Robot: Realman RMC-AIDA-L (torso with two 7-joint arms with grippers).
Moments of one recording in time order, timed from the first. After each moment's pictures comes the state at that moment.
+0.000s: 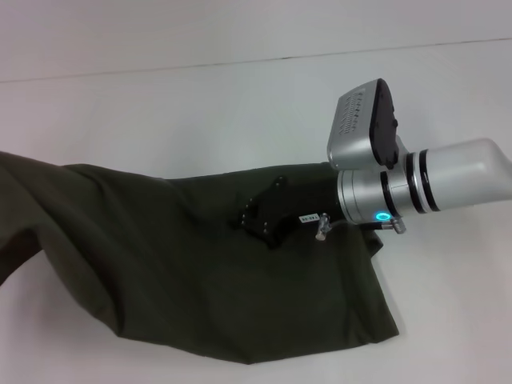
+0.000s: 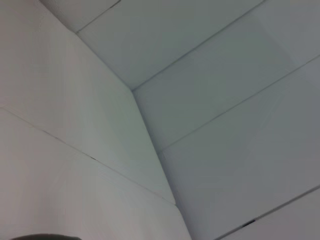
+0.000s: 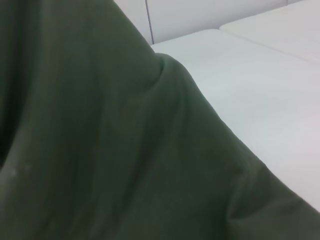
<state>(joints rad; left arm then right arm) -0.28 -2.13 0.37 1.29 1.88 1.94 -2.53 0.85 2.10 -0.70 -0.21 -2.16 -1.13 1.22</state>
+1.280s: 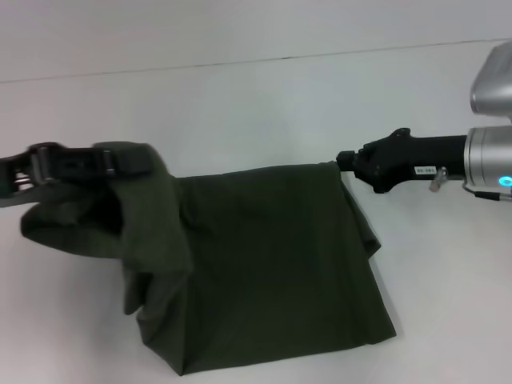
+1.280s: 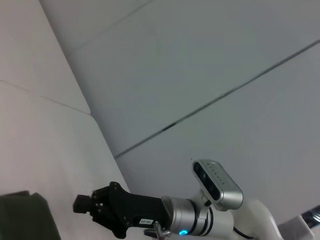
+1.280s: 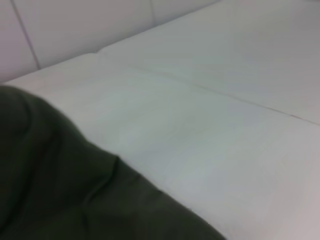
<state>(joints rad) -0.44 -2.14 0.68 1.14 1.83 1.93 -2.51 0.56 2.09 -0.70 -0.73 -2.15 -1.29 1.49</state>
